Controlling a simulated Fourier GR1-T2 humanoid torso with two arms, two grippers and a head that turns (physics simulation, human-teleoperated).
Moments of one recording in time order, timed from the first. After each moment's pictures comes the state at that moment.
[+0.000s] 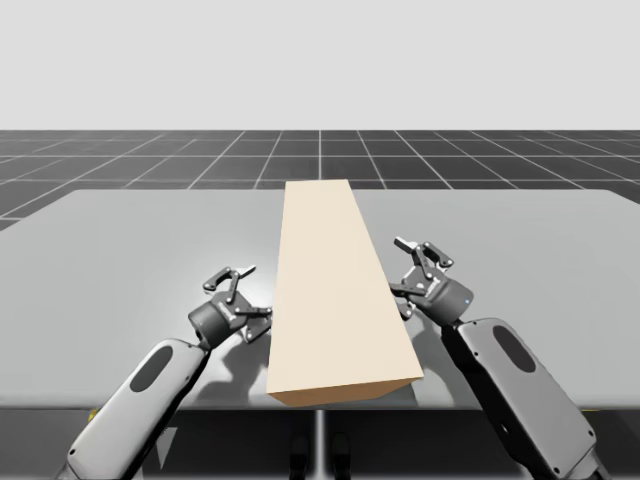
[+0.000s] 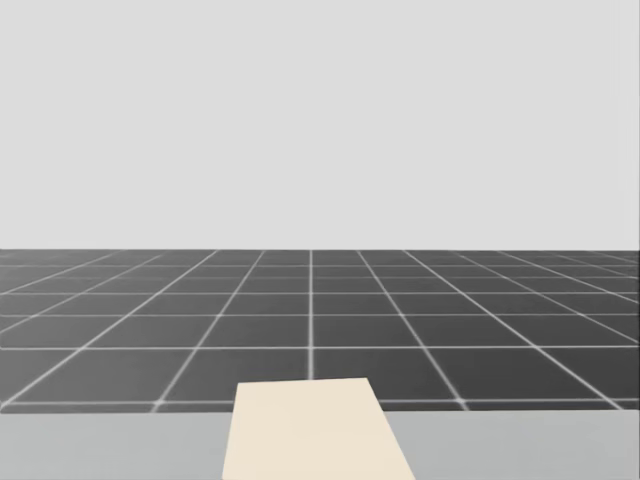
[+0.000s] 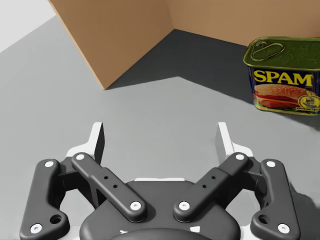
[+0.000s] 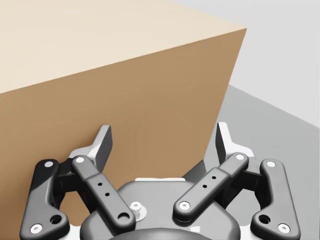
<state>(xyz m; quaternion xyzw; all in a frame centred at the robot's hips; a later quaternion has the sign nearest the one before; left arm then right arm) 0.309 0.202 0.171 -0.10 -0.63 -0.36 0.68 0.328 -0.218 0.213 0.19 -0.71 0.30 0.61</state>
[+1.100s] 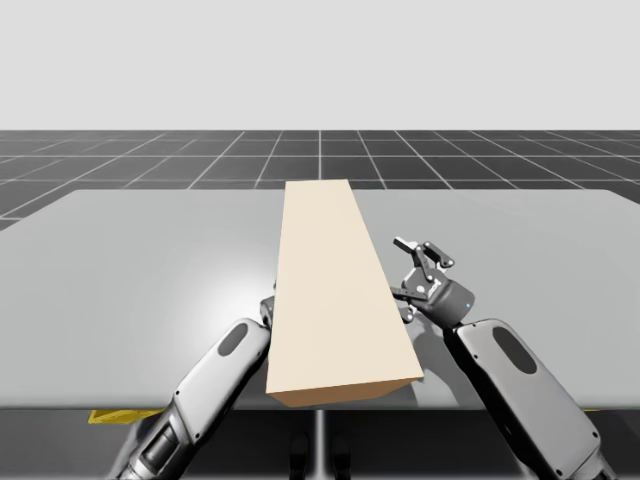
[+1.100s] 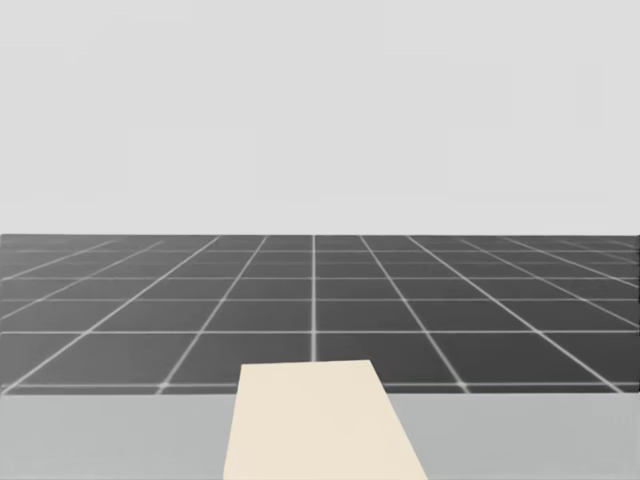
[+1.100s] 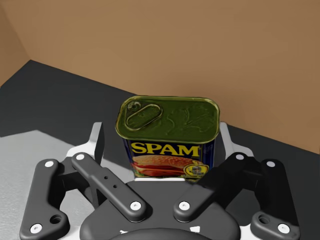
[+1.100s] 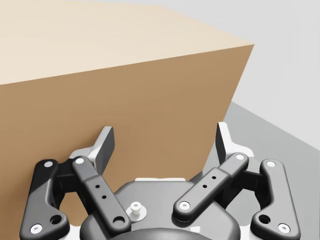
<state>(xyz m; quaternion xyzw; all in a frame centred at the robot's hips) 0.338 0.101 0.151 -0.26 -0.55 -0.41 0.69 0.326 -0.220 0.211 0.19 -0.72 0.33 0.58</state>
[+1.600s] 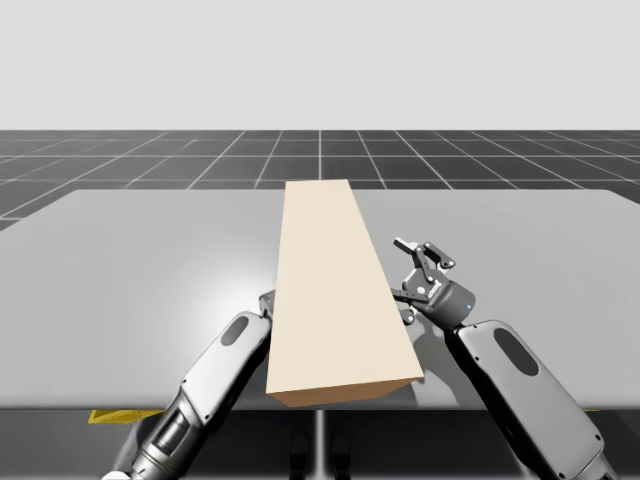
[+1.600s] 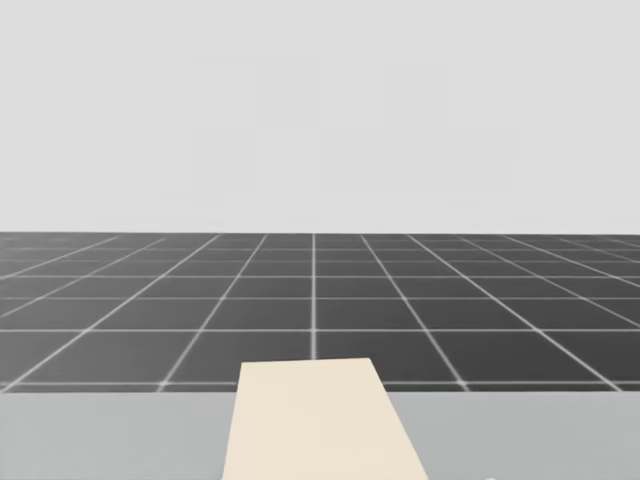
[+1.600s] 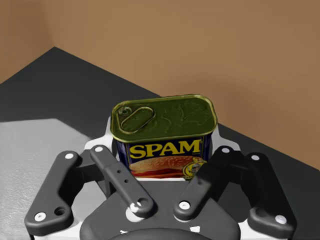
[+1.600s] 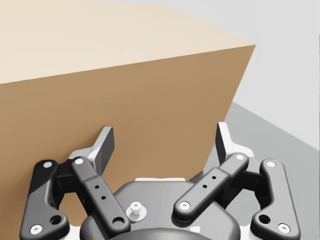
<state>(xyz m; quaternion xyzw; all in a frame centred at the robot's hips) 0.352 0.104 0.146 -0.27 -0.55 -0.35 0.71 0.324 -0.220 0.211 0.19 -0.72 0.33 0.58</state>
